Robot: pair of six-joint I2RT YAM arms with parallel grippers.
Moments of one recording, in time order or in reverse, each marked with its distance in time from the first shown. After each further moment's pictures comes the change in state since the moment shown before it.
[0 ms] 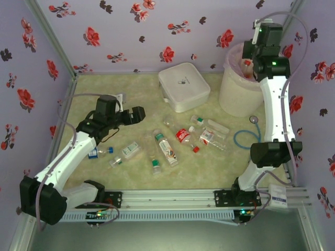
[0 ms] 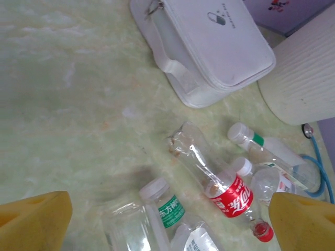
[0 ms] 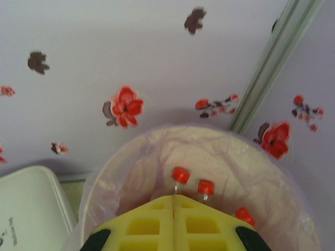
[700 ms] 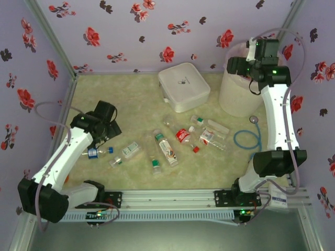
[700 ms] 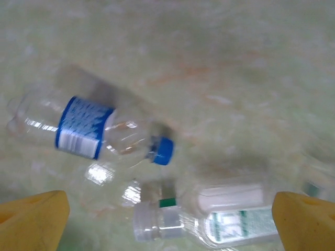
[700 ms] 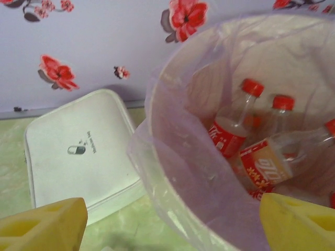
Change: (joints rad) left arm 0.045 0.000 0.101 -0.728 -0.489 -0.370; right arm -0.006 -0.126 -0.206 -0.145 -0.268 0.142
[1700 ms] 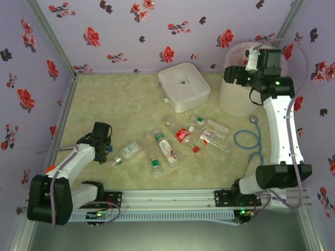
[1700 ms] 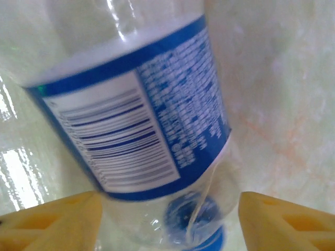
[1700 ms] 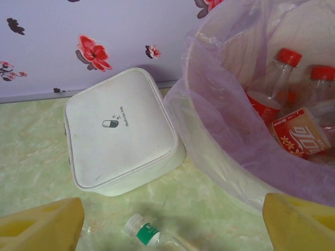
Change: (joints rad) left arm 0.176 -0.011 -0.507 0.562 0.053 -0.653; right arm 0.000 -0.158 -0.158 -0.003 -0.117 0.034
